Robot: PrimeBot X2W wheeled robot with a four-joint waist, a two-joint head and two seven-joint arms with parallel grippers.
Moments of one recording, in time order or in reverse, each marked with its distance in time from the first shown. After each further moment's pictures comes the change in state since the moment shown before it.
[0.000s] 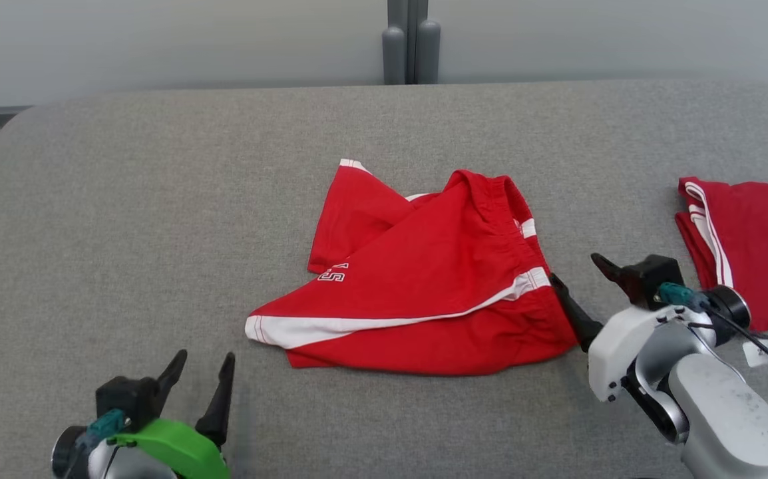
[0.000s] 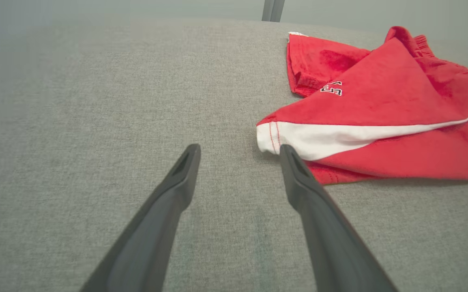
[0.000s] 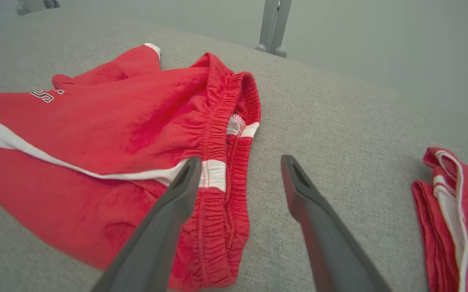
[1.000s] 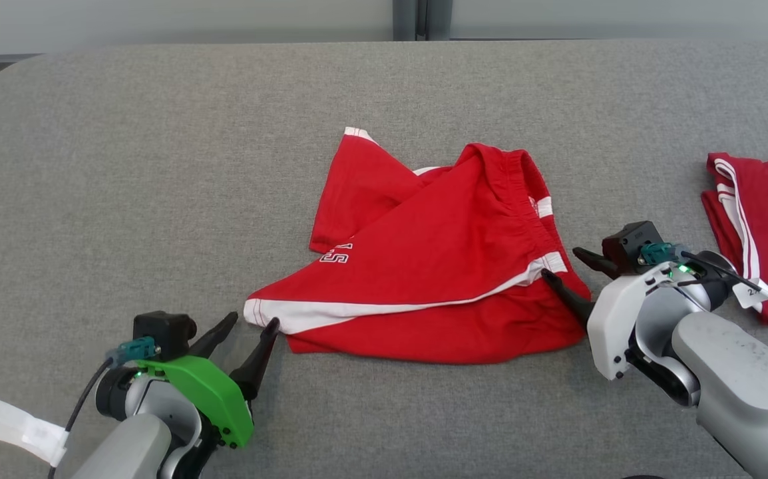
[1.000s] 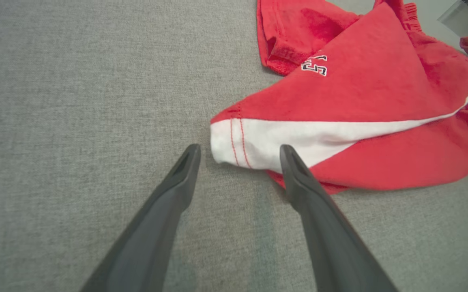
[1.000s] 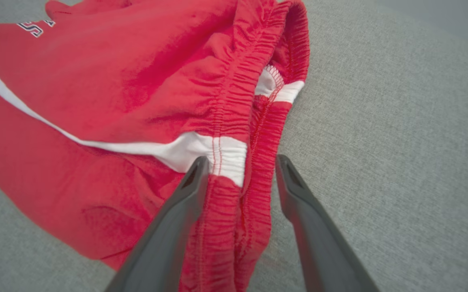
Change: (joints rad) left arm -0.285 0.104 -0.392 0.164 -0.388 -0.002 0.057; right arm -0.230 -0.163 0.376 0.090 0.306 0.000 0.088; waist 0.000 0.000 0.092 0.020
